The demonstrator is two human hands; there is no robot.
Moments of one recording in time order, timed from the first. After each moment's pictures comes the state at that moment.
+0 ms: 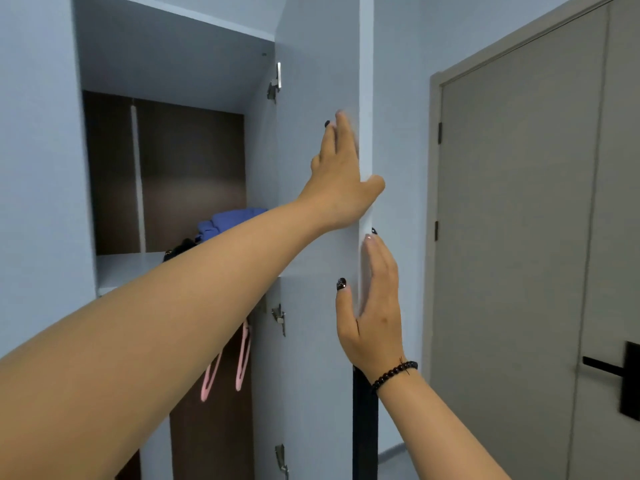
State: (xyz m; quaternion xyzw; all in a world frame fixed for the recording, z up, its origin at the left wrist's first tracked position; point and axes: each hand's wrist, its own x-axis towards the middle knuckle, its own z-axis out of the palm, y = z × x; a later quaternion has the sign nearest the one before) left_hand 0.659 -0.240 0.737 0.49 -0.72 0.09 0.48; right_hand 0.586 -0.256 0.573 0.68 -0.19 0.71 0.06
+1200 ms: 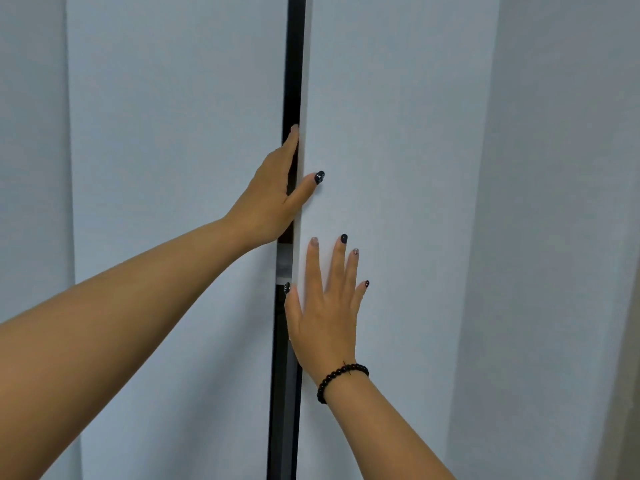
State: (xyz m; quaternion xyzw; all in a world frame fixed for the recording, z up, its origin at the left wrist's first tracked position) left_hand 0.986 -0.179 0.708 0.56 -0.63 0.27 0.46; right_hand 0.899 -0.241 0.556 0.80 -0.28 0.54 0.05
